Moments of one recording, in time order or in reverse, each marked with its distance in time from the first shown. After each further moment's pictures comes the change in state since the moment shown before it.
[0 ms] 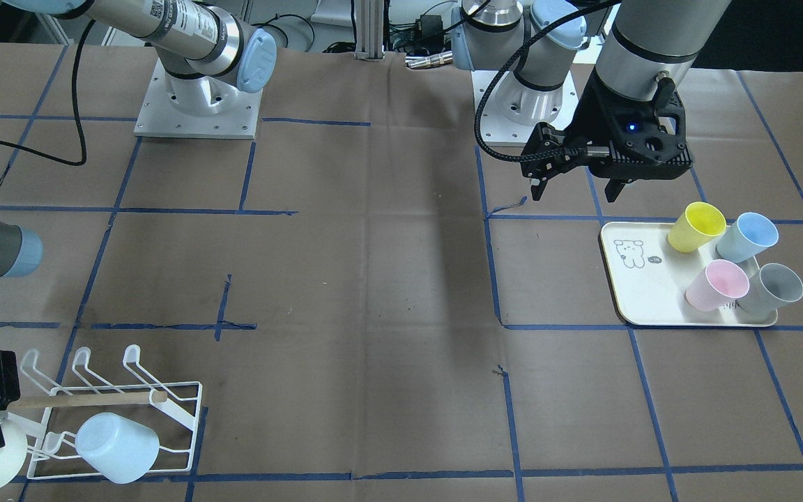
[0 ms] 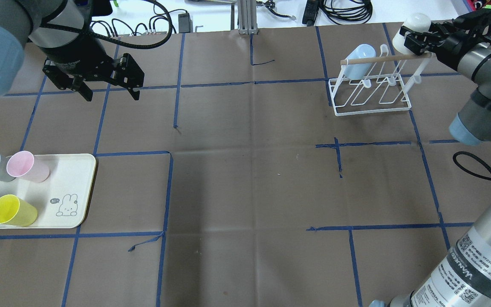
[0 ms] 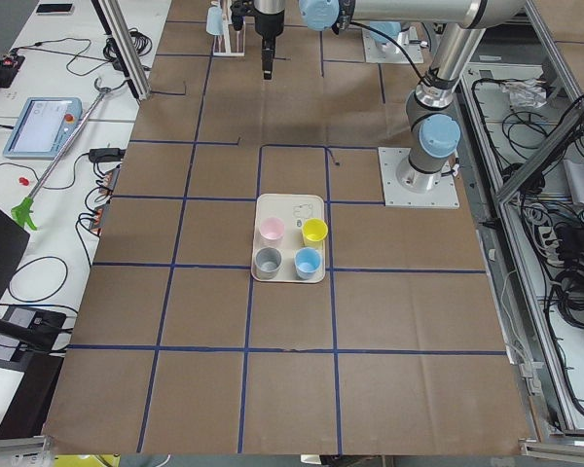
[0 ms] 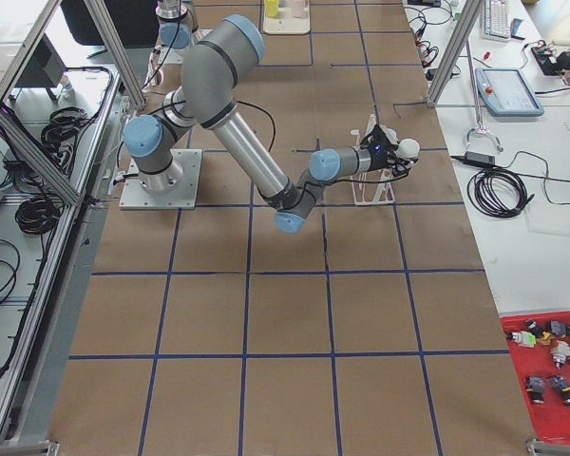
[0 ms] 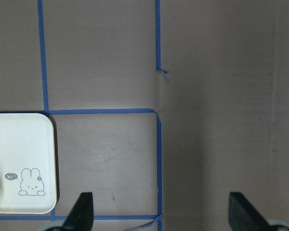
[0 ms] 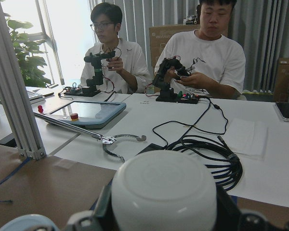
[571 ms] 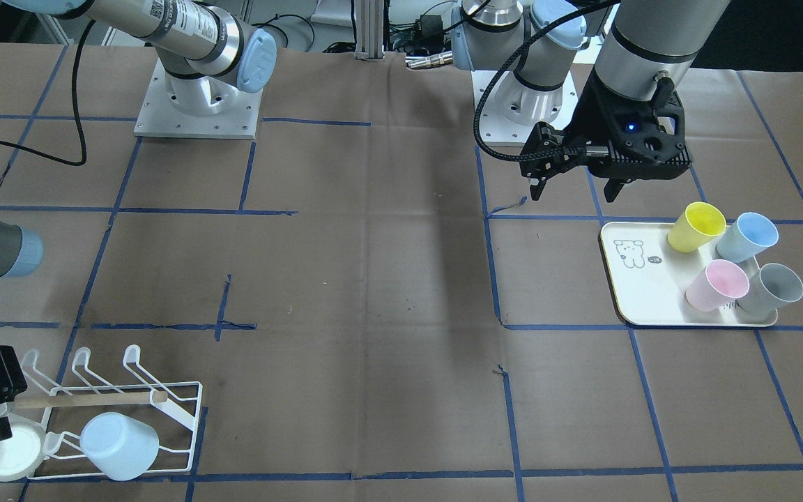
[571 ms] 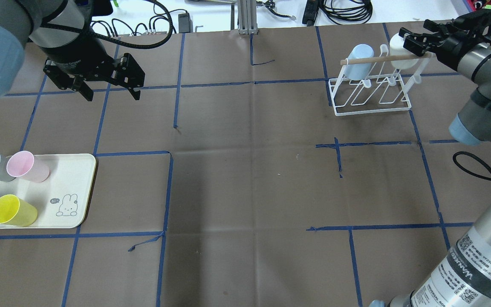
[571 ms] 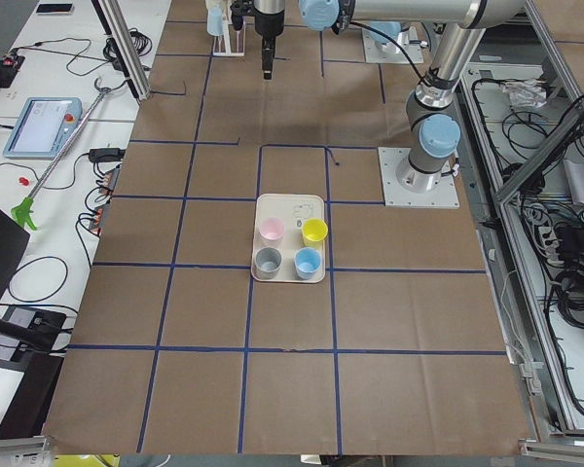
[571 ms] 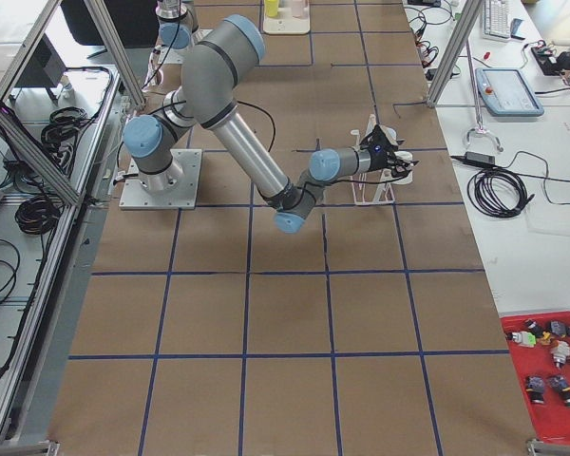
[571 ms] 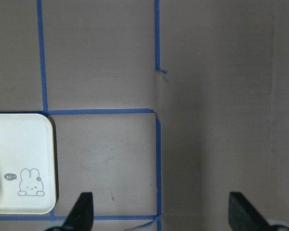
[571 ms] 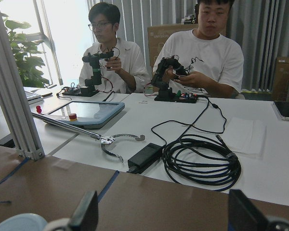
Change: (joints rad) left arm -0.001 0.000 0.000 -0.001 -0.003 0.000; right arm 0.000 -0.001 0.001 0.000 -0.007 0.006
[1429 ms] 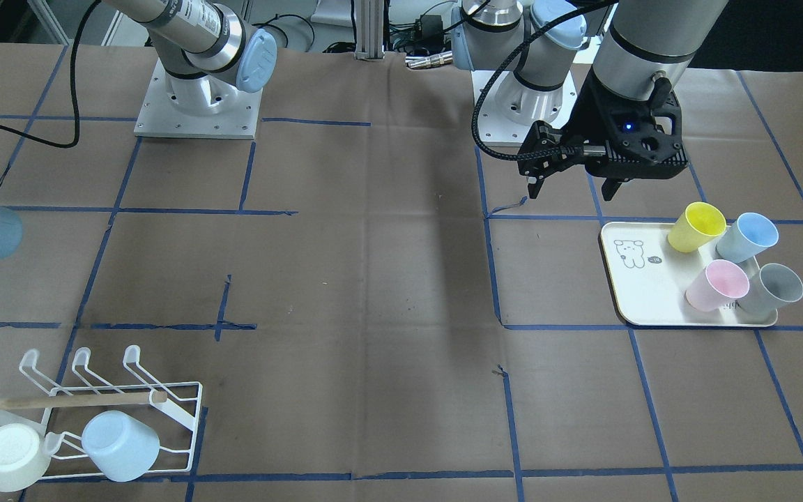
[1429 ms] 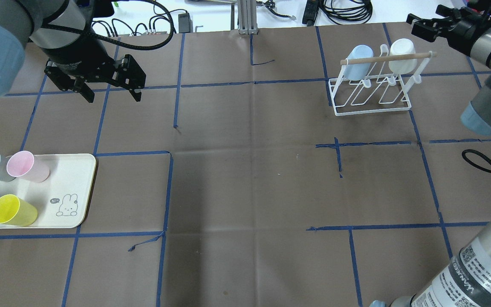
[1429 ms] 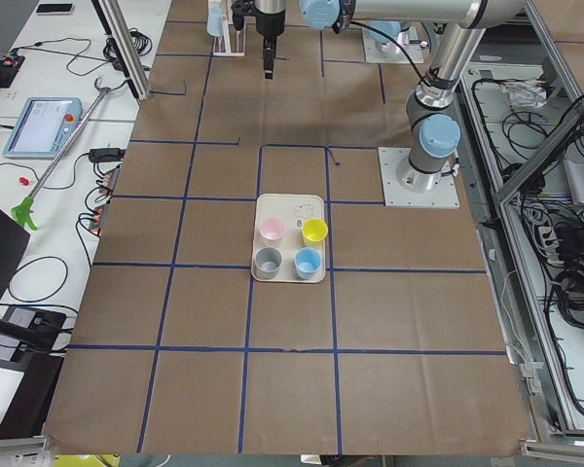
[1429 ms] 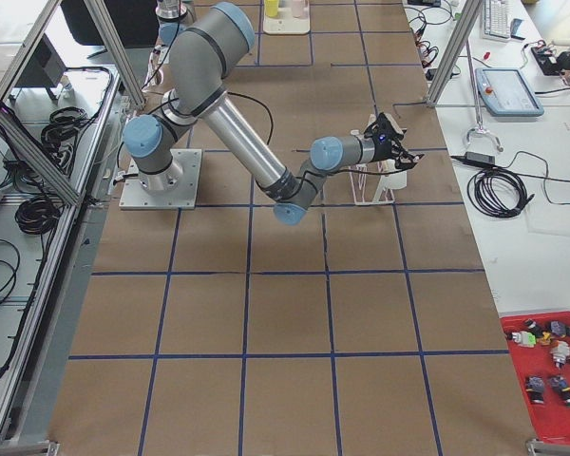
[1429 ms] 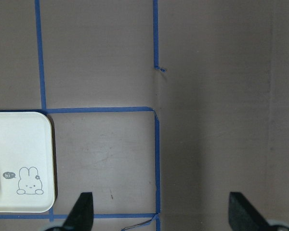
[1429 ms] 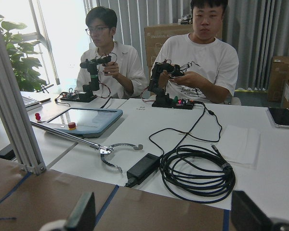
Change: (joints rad) left arm -0.003 0.001 0.000 -0.010 -0.003 0.000; right arm 0.003 -0.125 -0.013 0.179 -0.035 -0.027
